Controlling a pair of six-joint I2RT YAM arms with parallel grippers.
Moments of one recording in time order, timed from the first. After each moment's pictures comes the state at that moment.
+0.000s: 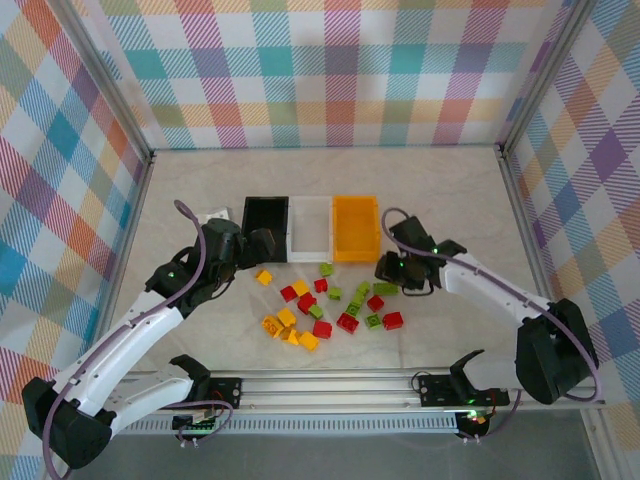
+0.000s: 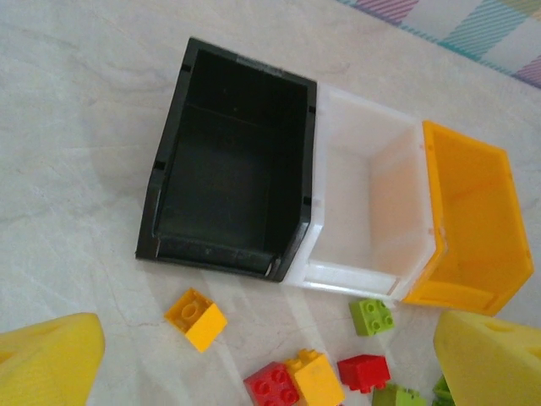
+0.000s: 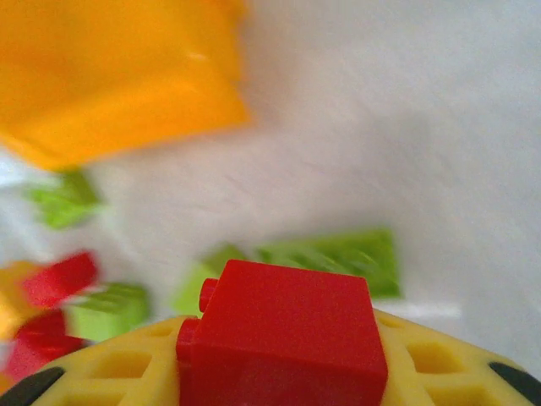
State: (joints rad) left arm -0.55 0.96 0.89 -0.64 -0.28 -0.69; right arm 0.54 1.34 0.91 -0.65 -0.06 0.74
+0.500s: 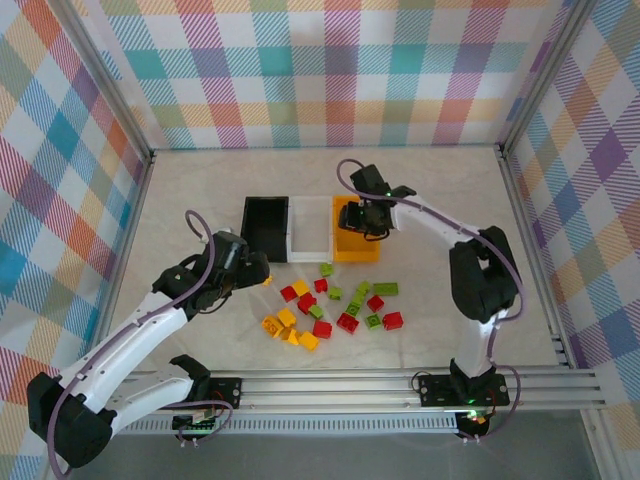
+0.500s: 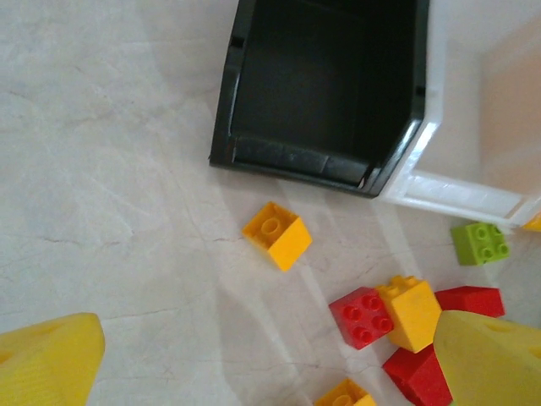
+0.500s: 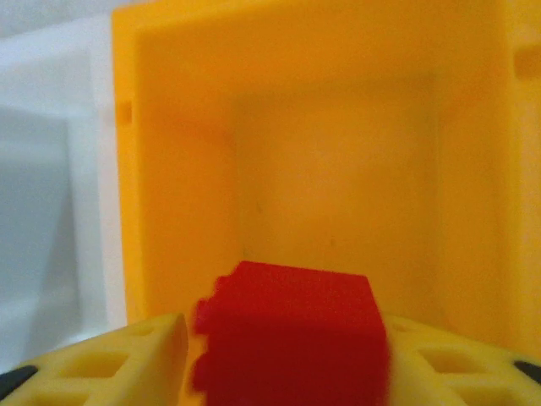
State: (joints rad) left arm -0.55 0.97 0.81 -0.79 -0.28 -0.69; right arm 0.54 1.89 1.47 -0.62 -0.02 0.62
